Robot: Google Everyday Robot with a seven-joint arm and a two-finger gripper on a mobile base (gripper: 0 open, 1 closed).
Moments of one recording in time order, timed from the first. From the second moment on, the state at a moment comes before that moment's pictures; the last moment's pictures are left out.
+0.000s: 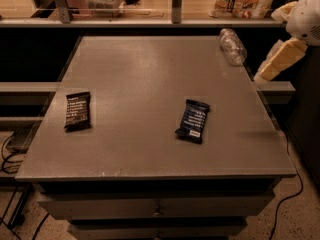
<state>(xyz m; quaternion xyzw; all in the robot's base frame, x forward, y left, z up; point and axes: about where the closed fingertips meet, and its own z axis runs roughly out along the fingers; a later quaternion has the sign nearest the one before) 0.587 -0.238 0.982 -0.57 0.75 -0.02 0.33</state>
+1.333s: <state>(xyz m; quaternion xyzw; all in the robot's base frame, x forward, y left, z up) 0.676 -0.269 0.948 -0.46 0.79 -0.02 0.40</state>
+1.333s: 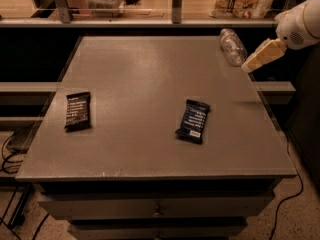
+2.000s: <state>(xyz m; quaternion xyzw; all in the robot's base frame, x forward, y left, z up) 0.704 -0.267 0.930 -0.42 0.81 0.00 0.42</state>
